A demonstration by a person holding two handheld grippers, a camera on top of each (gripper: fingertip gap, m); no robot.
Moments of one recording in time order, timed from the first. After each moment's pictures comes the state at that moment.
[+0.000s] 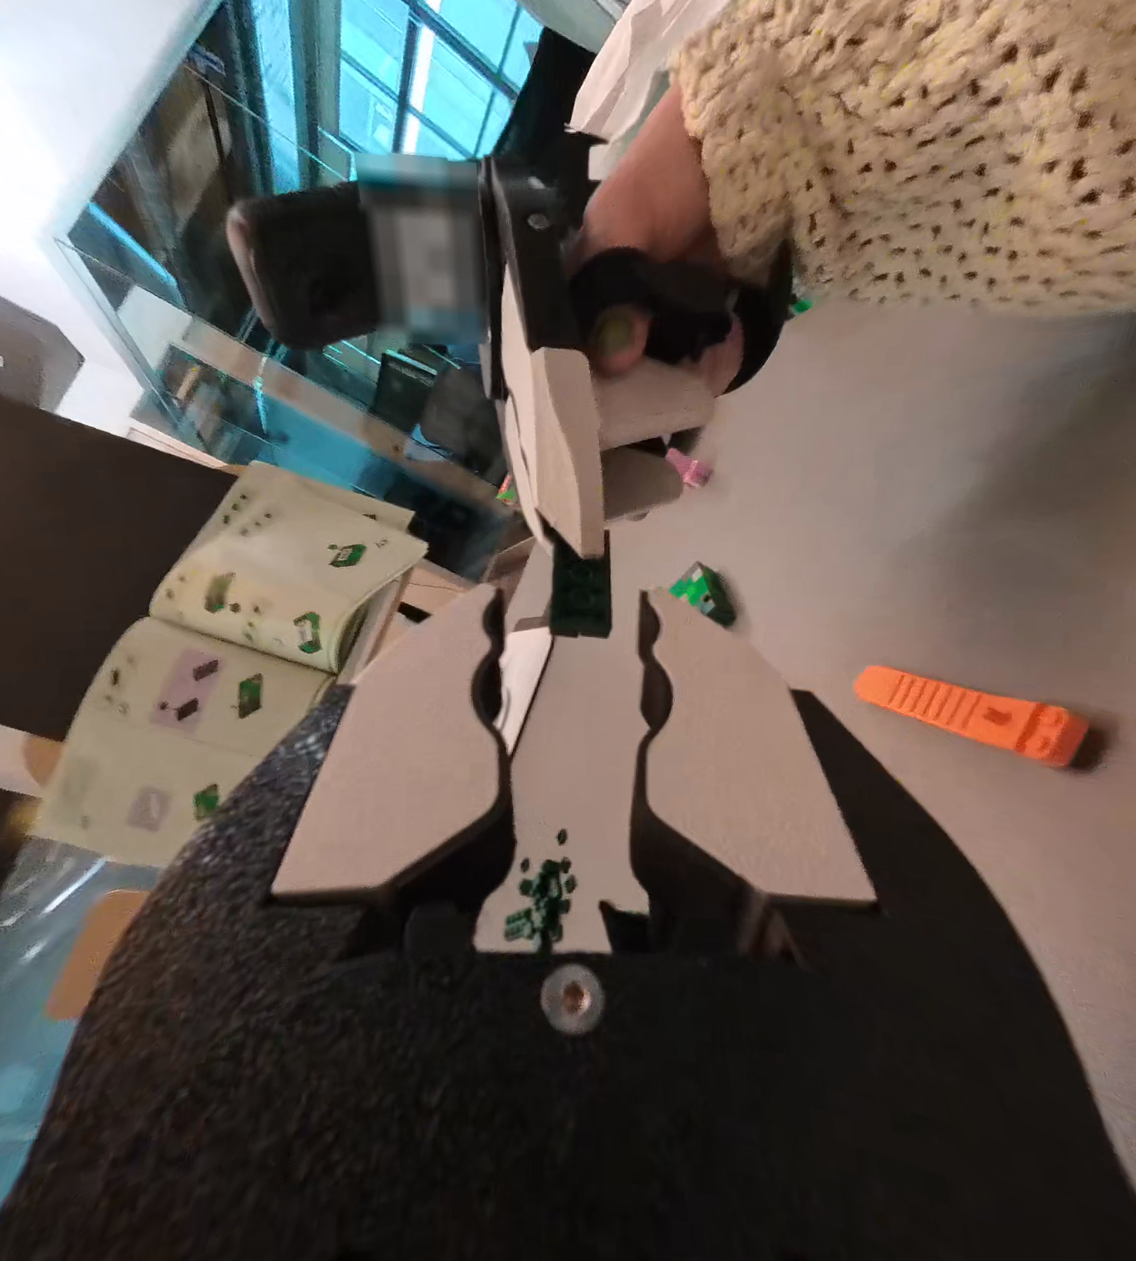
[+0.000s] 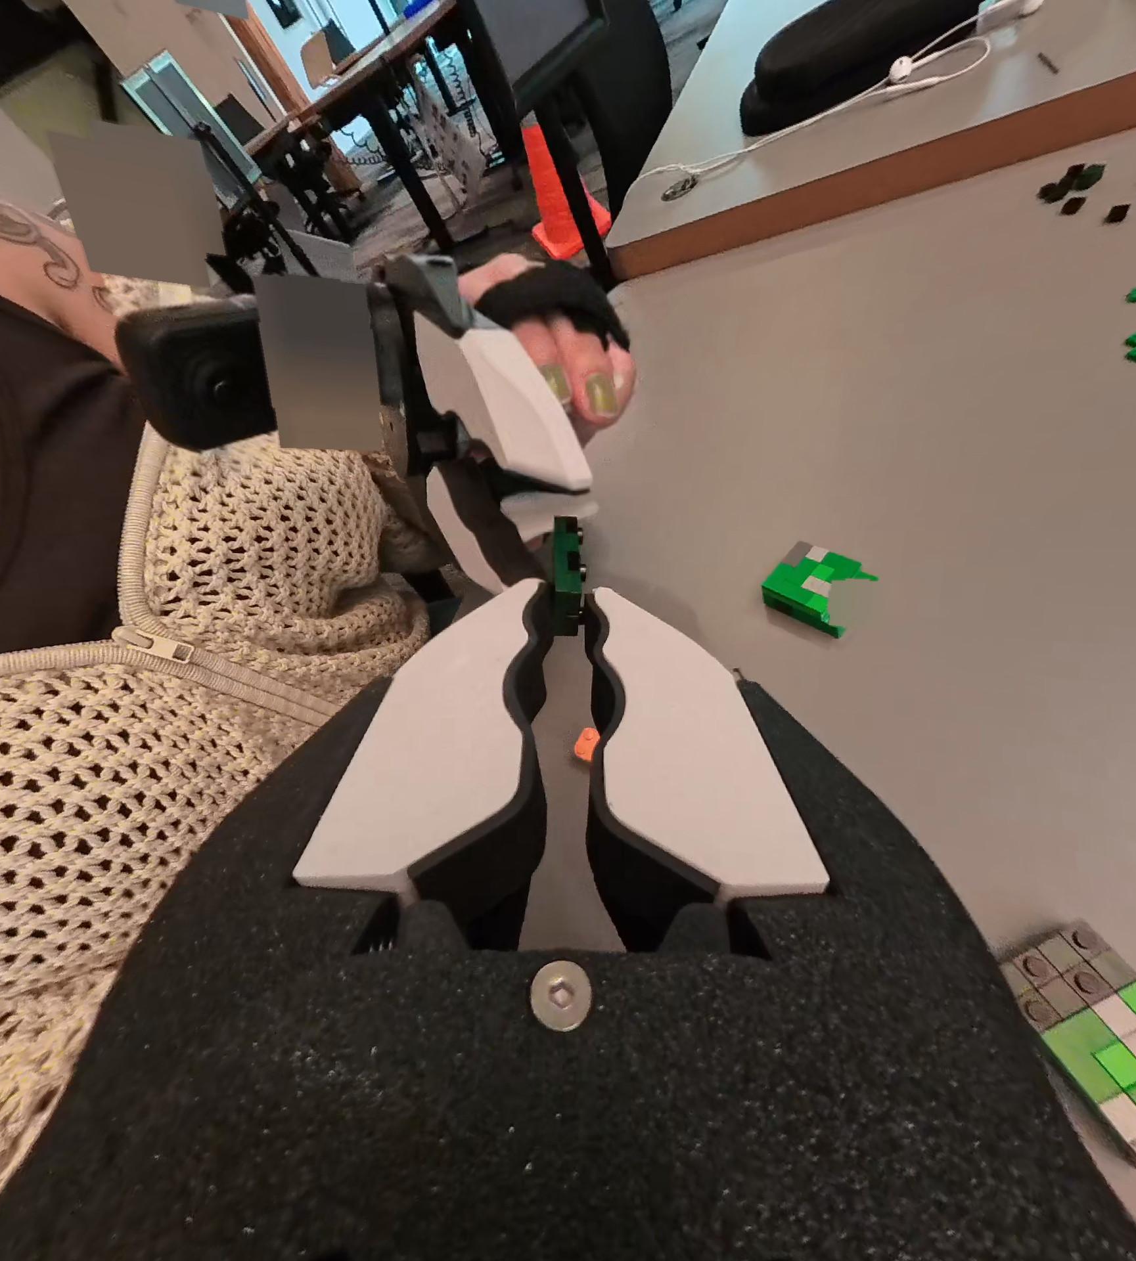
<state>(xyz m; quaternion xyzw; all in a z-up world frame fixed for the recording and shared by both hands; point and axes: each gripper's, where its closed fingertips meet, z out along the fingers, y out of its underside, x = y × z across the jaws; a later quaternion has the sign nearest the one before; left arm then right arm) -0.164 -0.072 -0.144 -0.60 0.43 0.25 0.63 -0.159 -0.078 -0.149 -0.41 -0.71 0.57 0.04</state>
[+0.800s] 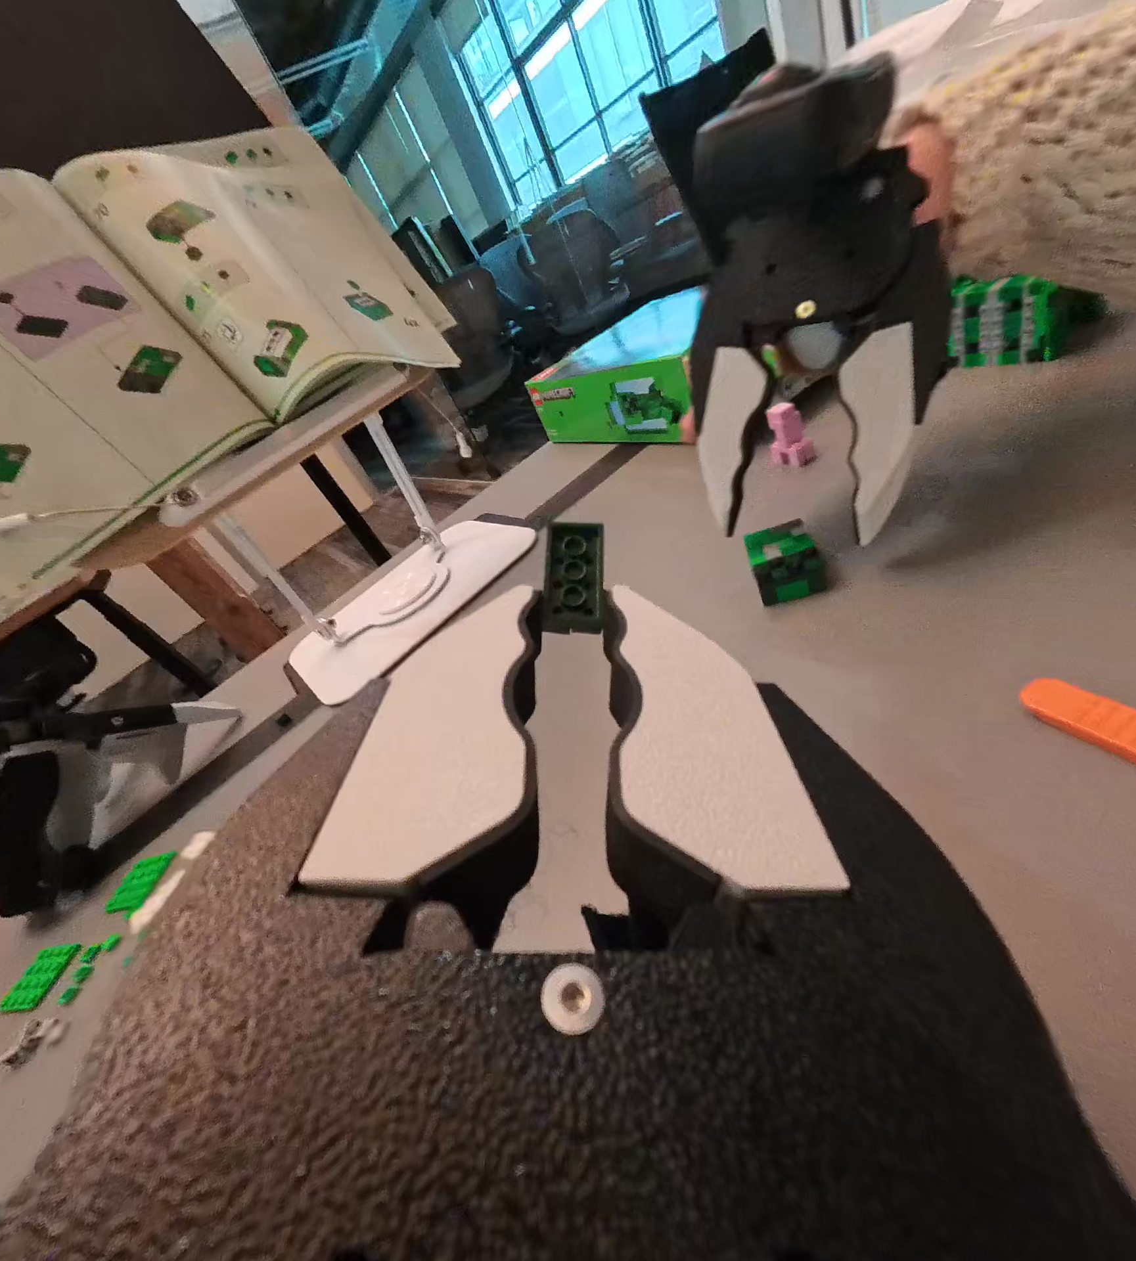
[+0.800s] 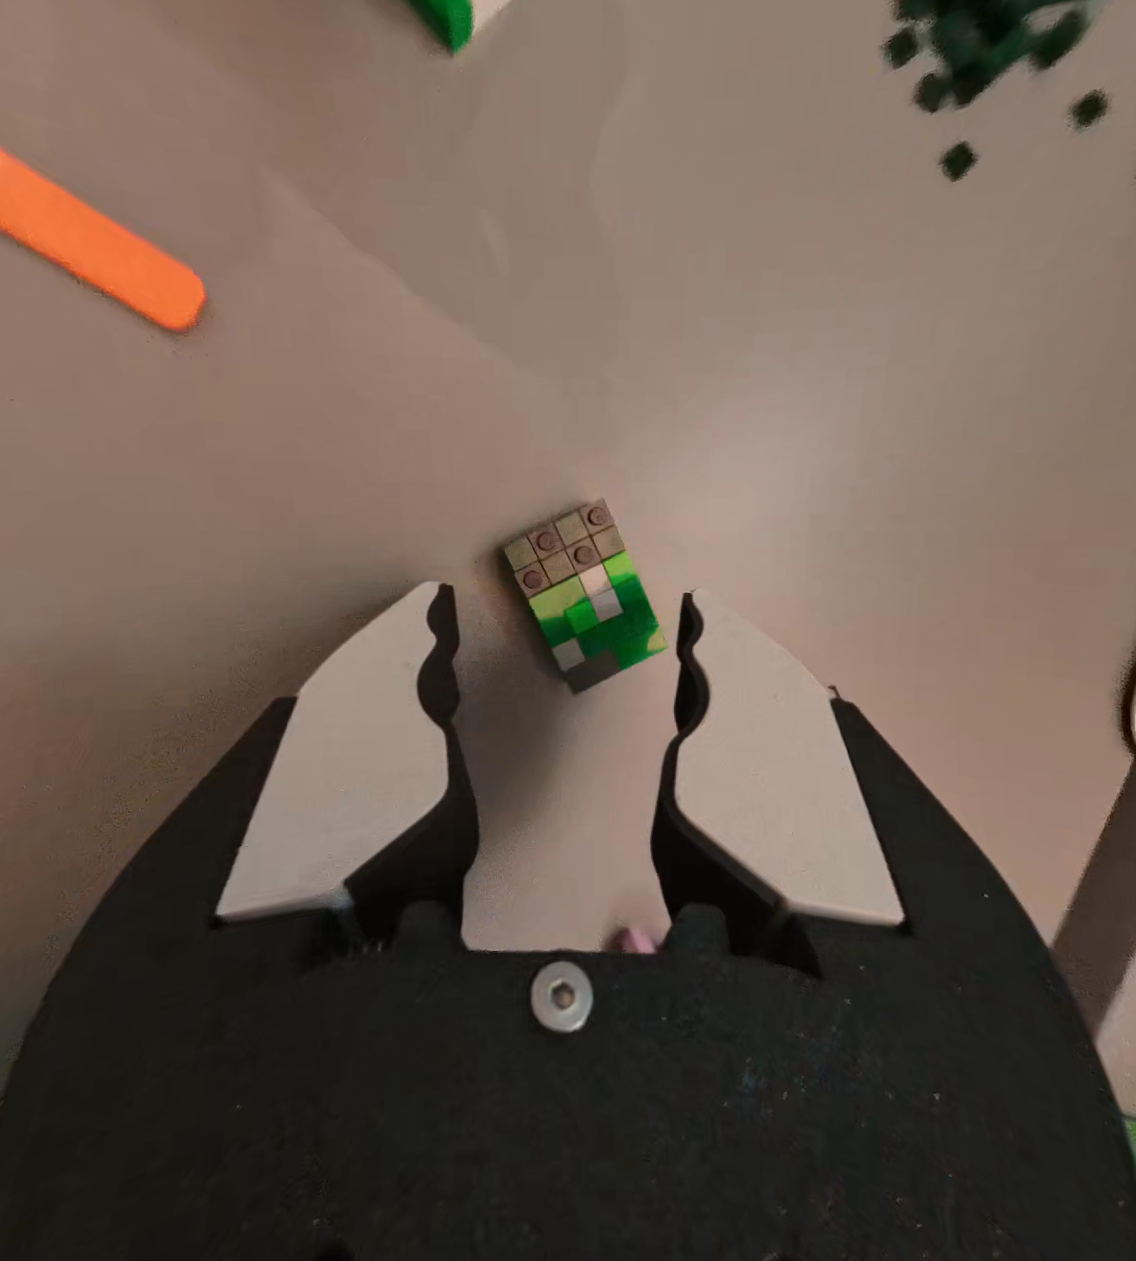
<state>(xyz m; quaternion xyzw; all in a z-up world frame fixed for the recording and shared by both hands) -0.273 -0.029 -0.171 -0.69 0.23 0.08 0.68 -0.164 0.066 -0.267 -0.35 -0.91 0.17 0.16</state>
